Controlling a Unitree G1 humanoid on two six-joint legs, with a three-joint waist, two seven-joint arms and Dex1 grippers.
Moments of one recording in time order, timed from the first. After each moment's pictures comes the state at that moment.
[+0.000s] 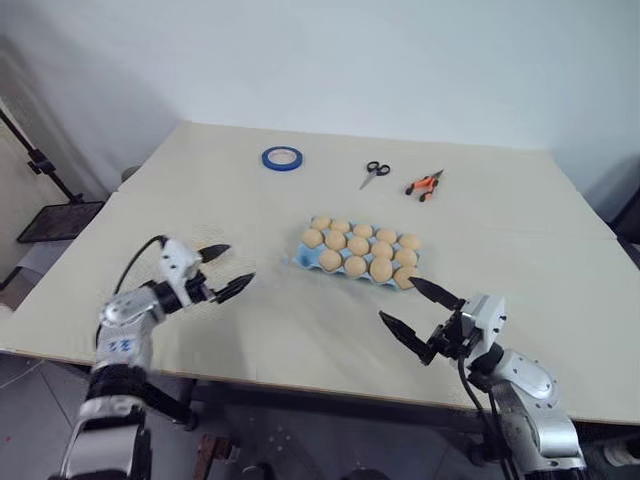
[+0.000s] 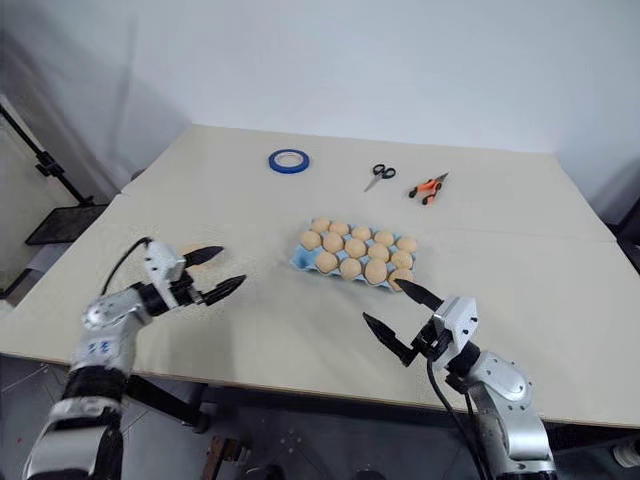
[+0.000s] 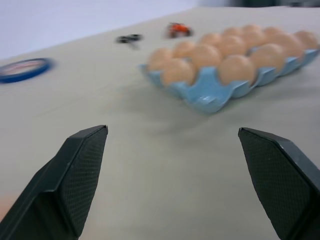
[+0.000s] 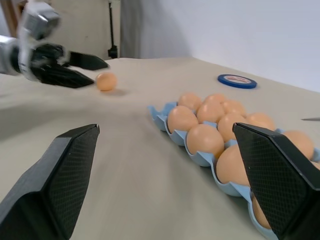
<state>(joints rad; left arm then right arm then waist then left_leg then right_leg) -0.53 0.52 0.26 0.55 -0.25 -0.19 -0.93 -0.11 -0.38 -0.09 -0.11 0.44 -0.11 0.86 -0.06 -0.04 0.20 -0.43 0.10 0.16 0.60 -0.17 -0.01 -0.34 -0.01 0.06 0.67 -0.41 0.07</state>
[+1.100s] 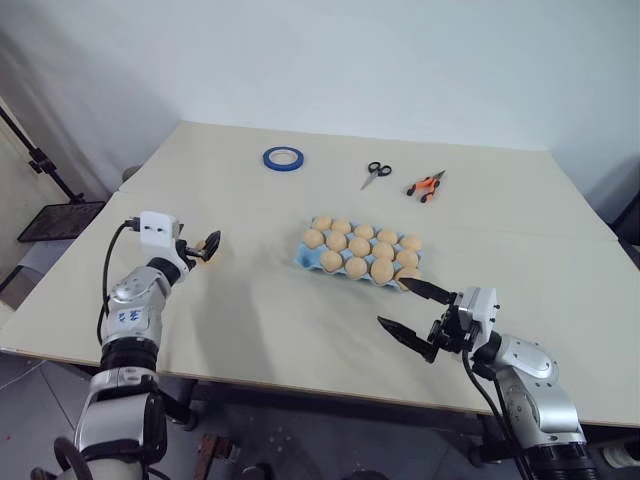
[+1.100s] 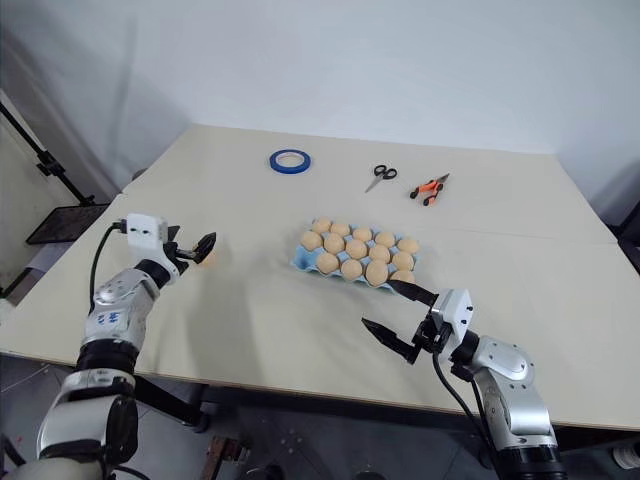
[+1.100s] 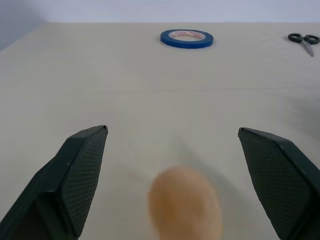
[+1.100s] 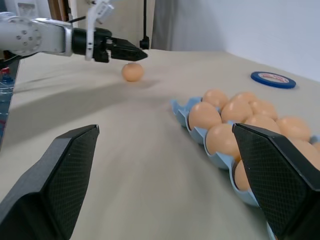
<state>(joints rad) -0.82 0.48 0.26 0.86 -0.16 -0.01 -0.37 -0.20 -0.43 -0.08 0.00 0.45 -0.10 1.01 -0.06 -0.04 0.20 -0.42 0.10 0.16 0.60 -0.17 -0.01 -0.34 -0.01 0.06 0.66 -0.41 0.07</state>
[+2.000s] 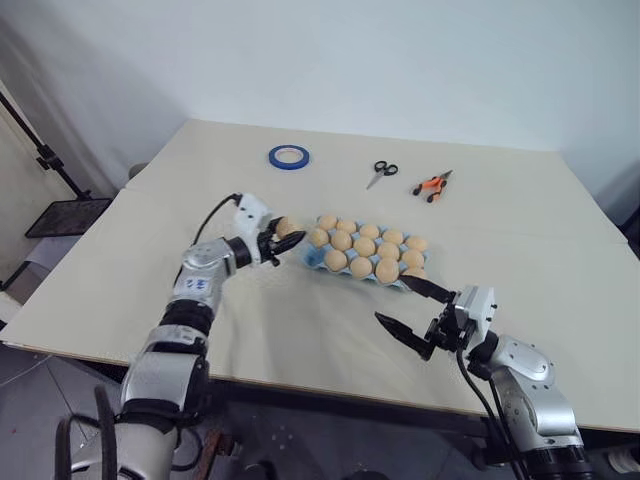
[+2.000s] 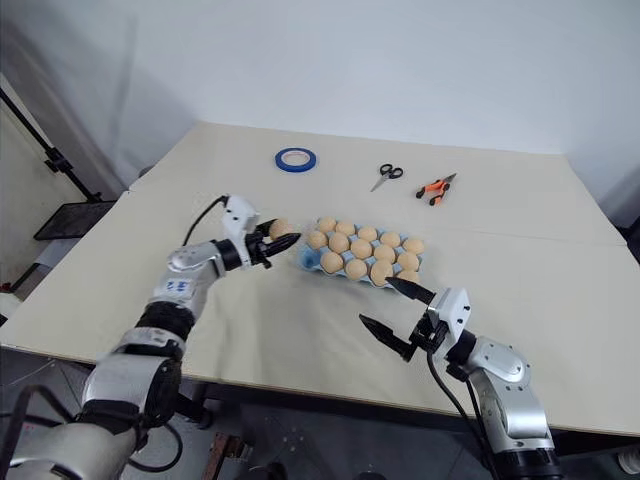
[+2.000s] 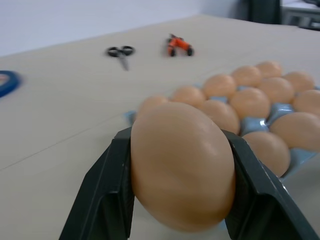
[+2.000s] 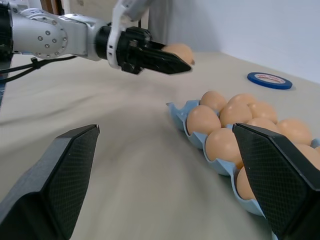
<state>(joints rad) -1.07 0.28 0.05 1.04 -0.10 -0.13 -0.78 -0.19 -0.41 -0.07 -0.04 0.43 -0.09 0.94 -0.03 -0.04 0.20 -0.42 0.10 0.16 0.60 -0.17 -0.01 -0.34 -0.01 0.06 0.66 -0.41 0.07</state>
